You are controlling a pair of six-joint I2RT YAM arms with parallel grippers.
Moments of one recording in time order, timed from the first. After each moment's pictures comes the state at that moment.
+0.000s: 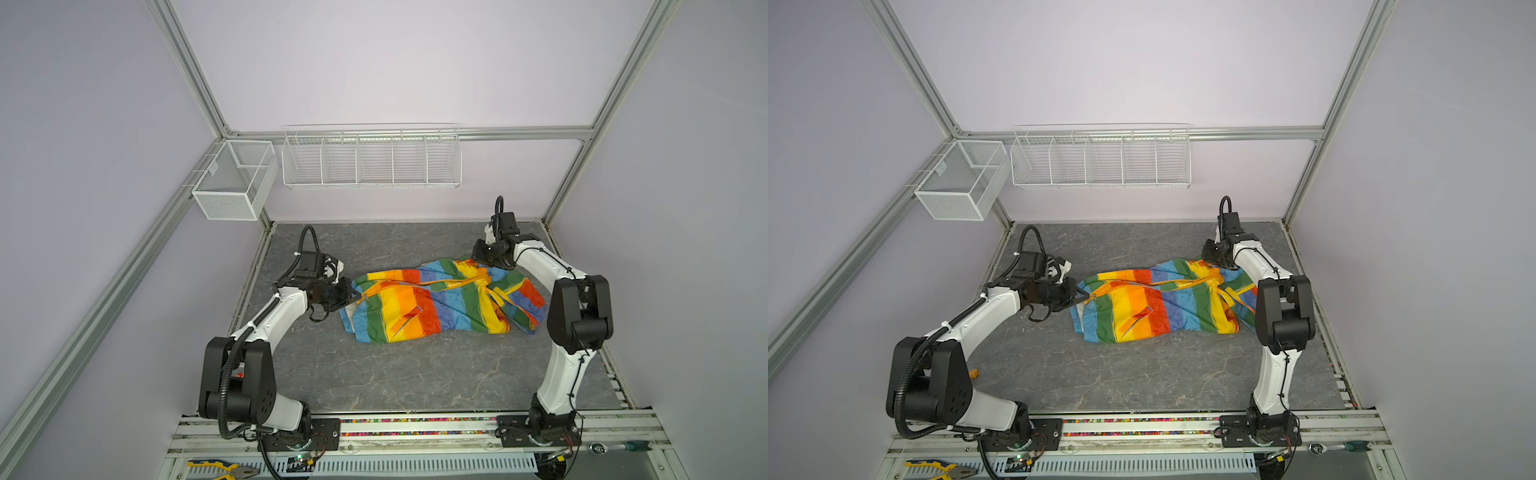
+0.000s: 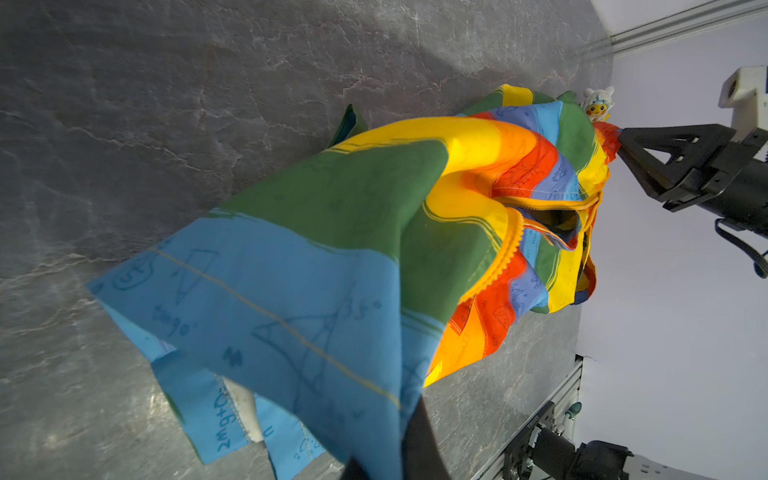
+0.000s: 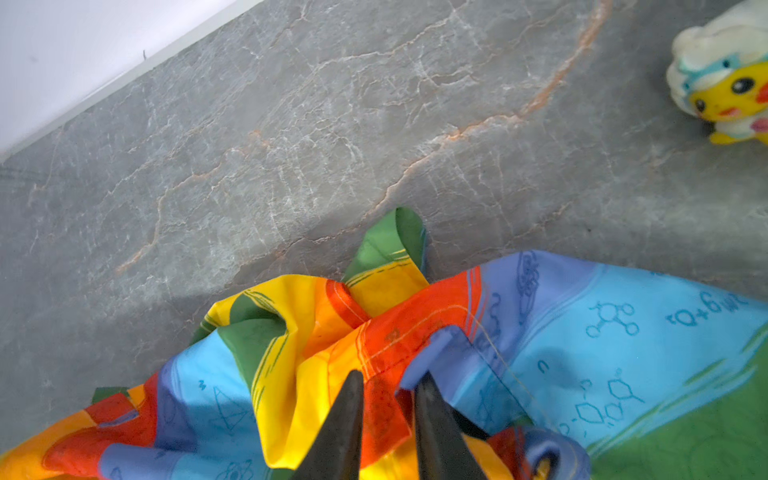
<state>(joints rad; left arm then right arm) -0.18 1.47 0.98 -0.52 0.60 -0.46 0.15 1.96 1.55 -0.58 -0.18 0.42</state>
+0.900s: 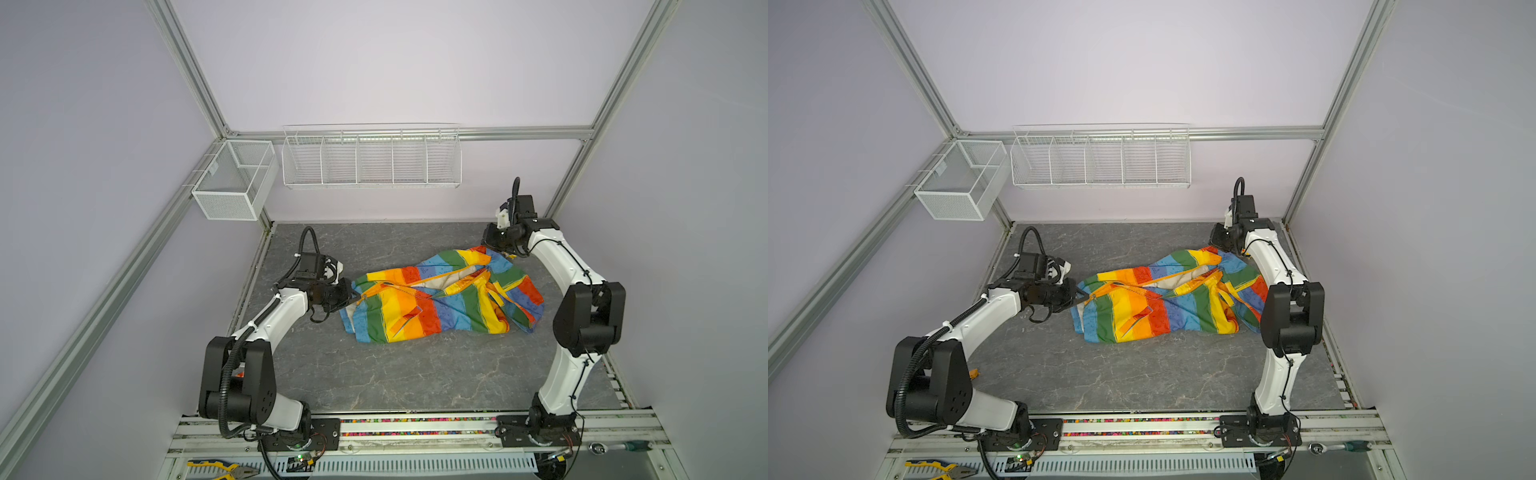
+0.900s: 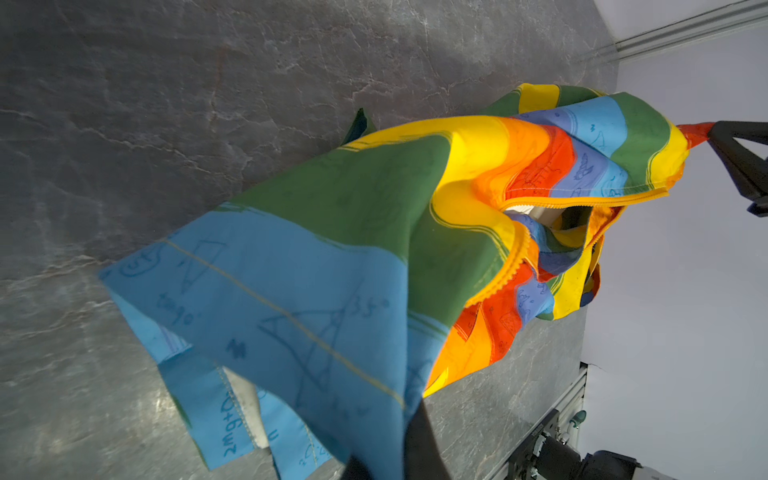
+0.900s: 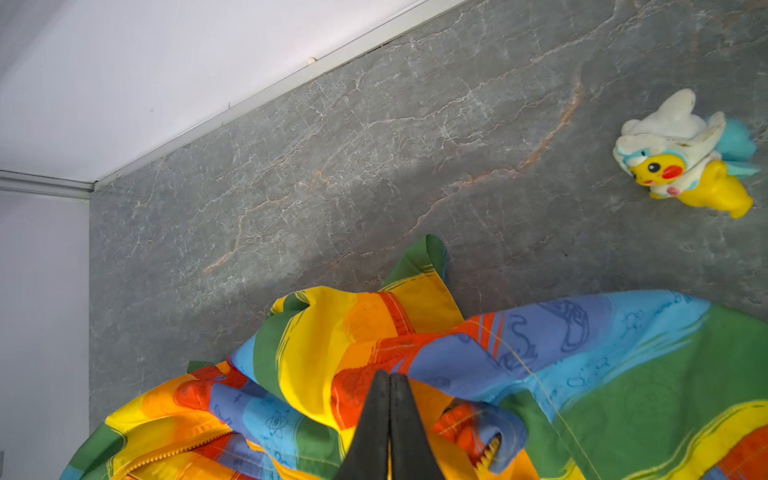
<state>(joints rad) -0.18 1.47 0.96 -0.50 0.58 -0.47 0.09 1.91 1.72 -0.75 -0.27 0.40</state>
